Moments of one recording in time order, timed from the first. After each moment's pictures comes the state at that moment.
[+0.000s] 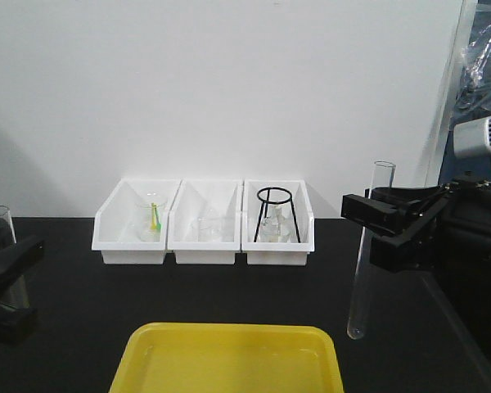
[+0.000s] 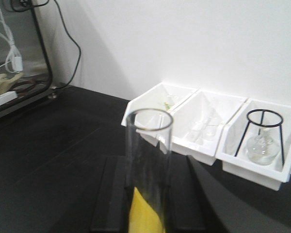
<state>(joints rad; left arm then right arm) -0.33 0.92 -0.78 0.33 0.11 -0.28 0.22 1.16 -1.00 -1.77 -0.46 1.84</state>
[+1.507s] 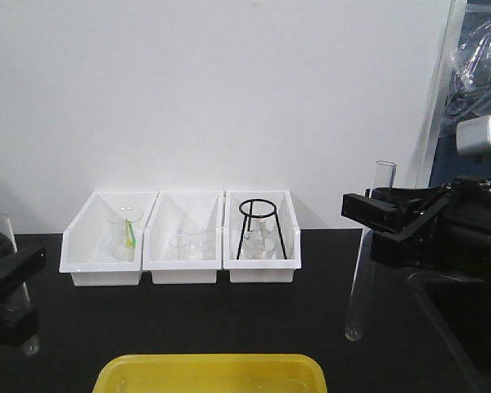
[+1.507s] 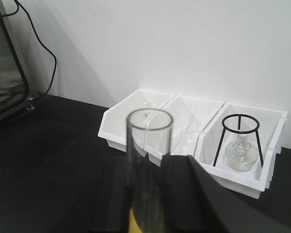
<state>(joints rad) -0.33 0.94 -0.78 0.25 0.20 -0.33 0.22 1.16 -1.00 -1.77 -0.45 1.88</state>
